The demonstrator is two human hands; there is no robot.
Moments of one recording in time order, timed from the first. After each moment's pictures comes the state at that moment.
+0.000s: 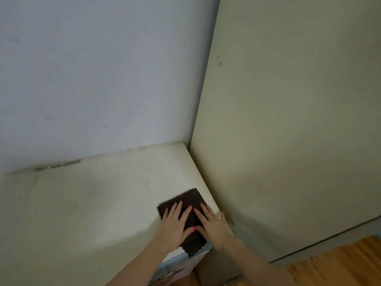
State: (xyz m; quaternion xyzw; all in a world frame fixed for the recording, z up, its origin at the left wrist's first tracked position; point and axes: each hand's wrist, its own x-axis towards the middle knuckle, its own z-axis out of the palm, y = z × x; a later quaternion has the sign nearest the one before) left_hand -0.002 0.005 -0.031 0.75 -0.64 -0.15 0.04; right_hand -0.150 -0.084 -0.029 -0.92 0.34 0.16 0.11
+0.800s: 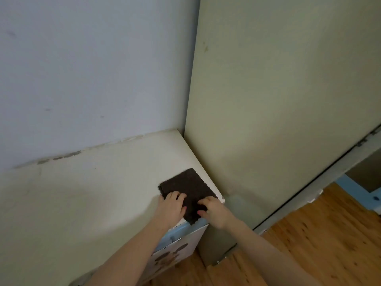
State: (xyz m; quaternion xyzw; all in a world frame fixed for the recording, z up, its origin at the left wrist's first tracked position) left_hand -0.005 0.032 -0.022 0.75 -0.65 -0.10 0.07; right_hand -0.165 -0.030 0.011 -0.88 0.41 0.05 0.25
